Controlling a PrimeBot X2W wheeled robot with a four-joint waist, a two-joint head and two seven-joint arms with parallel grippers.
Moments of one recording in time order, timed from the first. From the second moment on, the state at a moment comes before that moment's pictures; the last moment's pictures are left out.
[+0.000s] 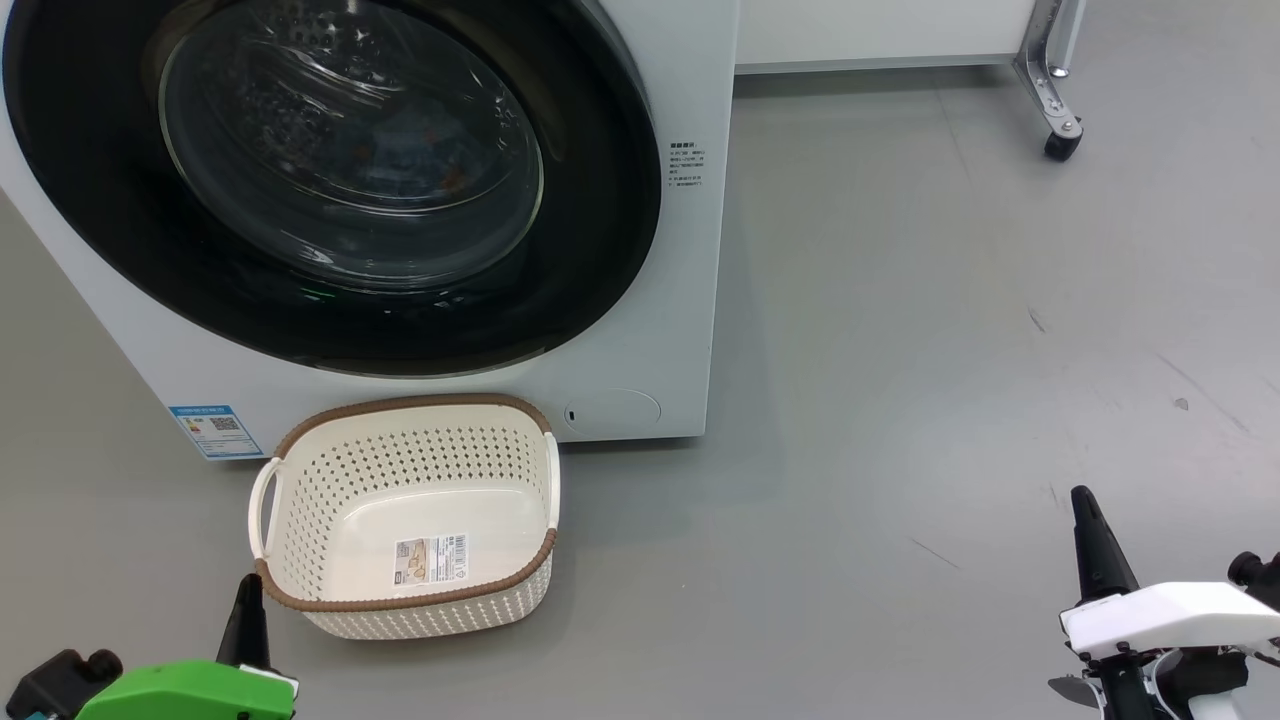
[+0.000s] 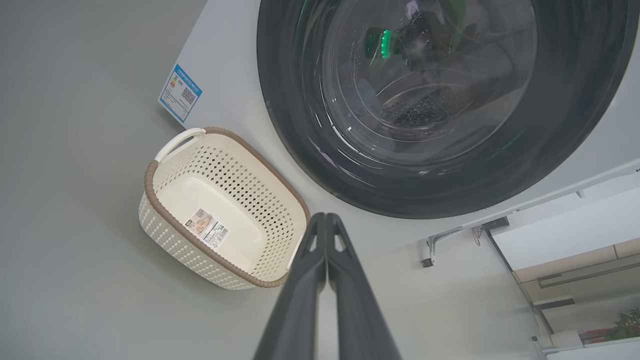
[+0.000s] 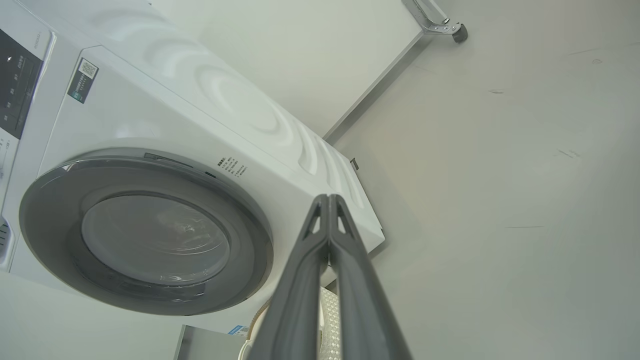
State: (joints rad) left arm 0.05 0.02 0.07 0.27 -1.06 -0.12 -0.02; right arm 0.05 -0.13 0.09 0.17 1.03 0.05 -0.09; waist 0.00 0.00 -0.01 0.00
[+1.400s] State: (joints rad) left arm -0.05 0.02 0.09 0.28 -1.56 -0.12 0.11; right arm -0.04 -0.10 -0.03 0.25 1.63 0.11 0.03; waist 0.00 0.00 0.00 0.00
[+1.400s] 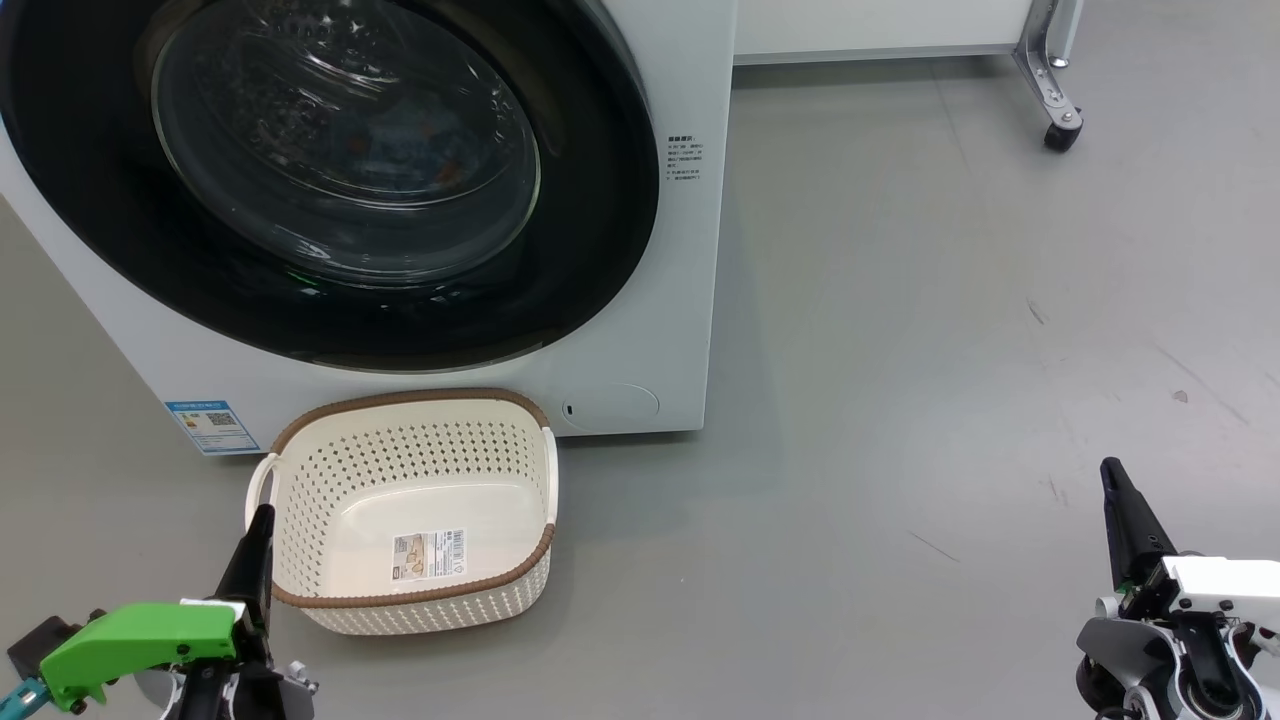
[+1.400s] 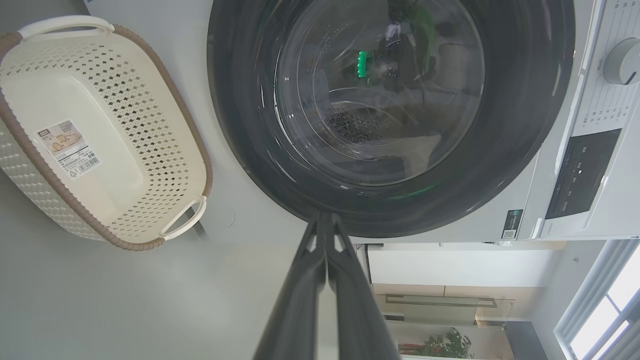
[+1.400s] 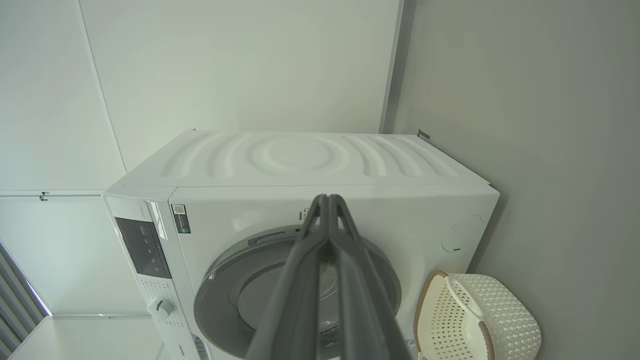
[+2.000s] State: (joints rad) left arm -0.06 0.02 0.09 0.28 -1.60 -0.12 0.12; right arm -0.05 -0.10 -0.04 0.26 1.67 0.11 0.04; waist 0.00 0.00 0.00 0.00
